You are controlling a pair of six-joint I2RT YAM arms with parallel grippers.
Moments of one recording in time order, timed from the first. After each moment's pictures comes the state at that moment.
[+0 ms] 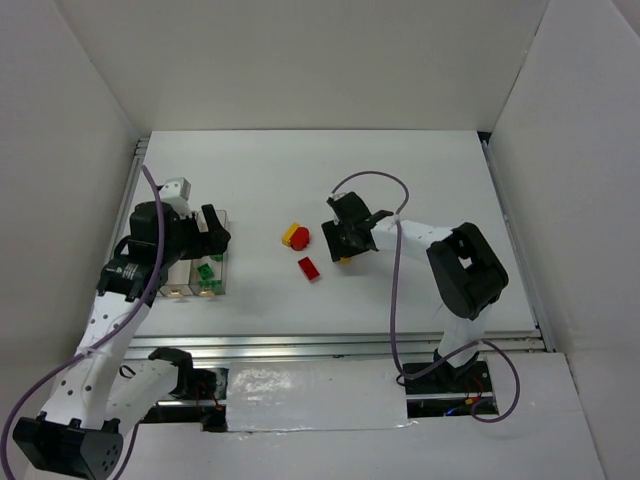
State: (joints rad) left arm -0.16 0.85 0.92 -0.62 0.06 -0.32; right arm 0.60 1.80 1.12 -0.32 0.04 0.24
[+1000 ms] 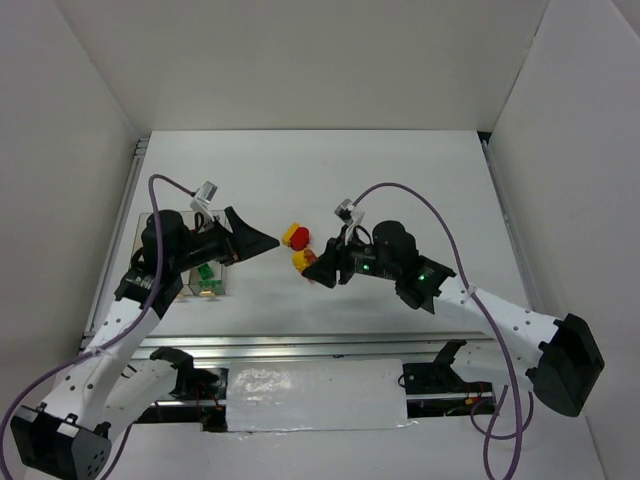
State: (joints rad) left arm -0.26 0.83 0.75 -0.18 0.64 -0.83; right arm 0.77 1.09 0.71 0.12 -0.38 0.44
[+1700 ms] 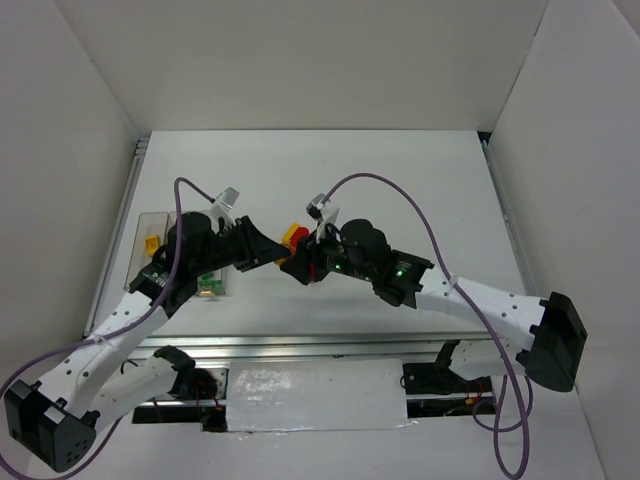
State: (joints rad) left arm -0.47 0.89 0.77 -0.24 0.42 -0.90; right arm 0.97 1.21 0.92 0.03 -0.10 0.38
